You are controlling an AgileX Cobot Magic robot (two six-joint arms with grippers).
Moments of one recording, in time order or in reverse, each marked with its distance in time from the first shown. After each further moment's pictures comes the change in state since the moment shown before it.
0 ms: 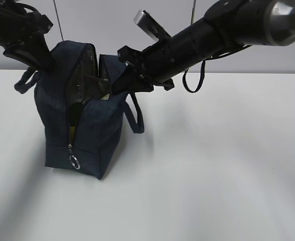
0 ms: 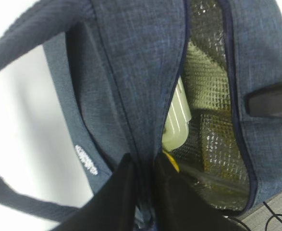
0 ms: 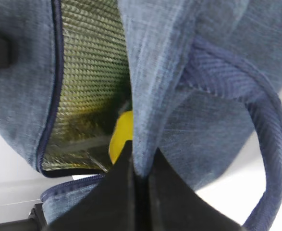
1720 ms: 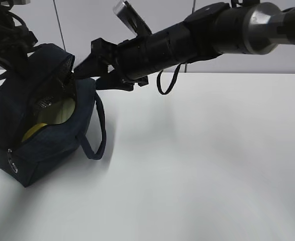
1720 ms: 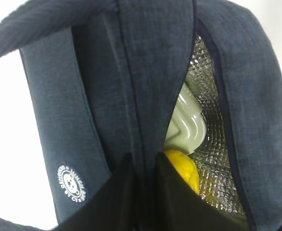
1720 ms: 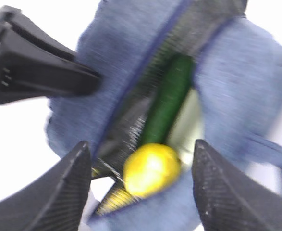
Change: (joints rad) left arm 0.006 0.000 0.000 0.239 0.006 -0.006; right arm 0.083 0.023 -0.001 0.248 -0.122 -0.172
